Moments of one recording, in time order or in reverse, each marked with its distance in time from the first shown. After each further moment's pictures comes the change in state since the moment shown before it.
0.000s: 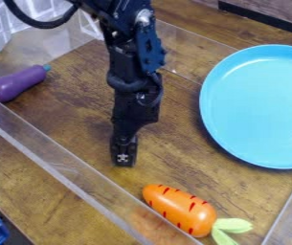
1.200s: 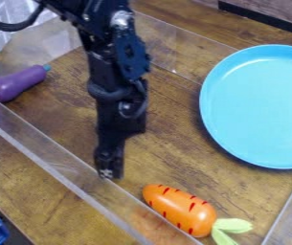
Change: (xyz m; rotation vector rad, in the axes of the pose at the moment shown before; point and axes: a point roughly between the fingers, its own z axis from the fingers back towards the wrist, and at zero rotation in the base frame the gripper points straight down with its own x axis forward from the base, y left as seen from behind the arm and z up) arm 0.012 -0.033 0.014 -0.001 -0.012 -0.099
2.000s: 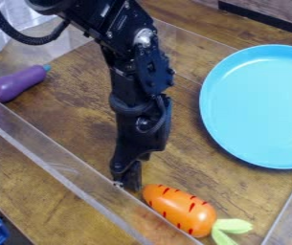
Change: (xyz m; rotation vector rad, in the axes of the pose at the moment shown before) arm 0.010 -0.001 -0.012 0.026 -0.031 -0.174
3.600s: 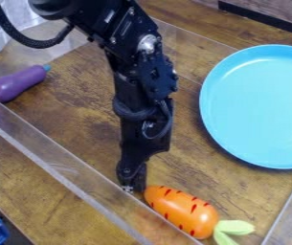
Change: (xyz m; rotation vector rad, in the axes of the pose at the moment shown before) arm 0.003 0.000 -0.003 -0.004 0.008 0.160
